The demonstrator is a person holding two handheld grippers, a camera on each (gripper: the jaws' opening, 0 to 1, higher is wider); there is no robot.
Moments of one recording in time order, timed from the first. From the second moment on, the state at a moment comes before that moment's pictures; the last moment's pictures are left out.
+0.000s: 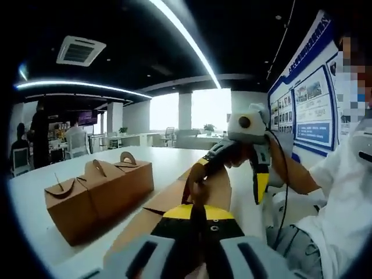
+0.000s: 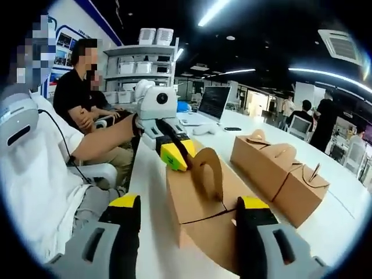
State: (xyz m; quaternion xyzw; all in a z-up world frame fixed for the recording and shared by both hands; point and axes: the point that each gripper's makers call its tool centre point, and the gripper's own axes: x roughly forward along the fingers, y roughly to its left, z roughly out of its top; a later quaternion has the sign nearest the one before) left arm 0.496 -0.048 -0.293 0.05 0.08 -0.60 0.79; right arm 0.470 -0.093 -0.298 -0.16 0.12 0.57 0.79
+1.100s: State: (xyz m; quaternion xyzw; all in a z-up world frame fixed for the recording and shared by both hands) left arm 0.488 -0.049 -0.278 -0.11 0.10 -0.63 0.76; right arm 0.467 -0.092 -0.299 -0.15 0.10 0.58 0.79
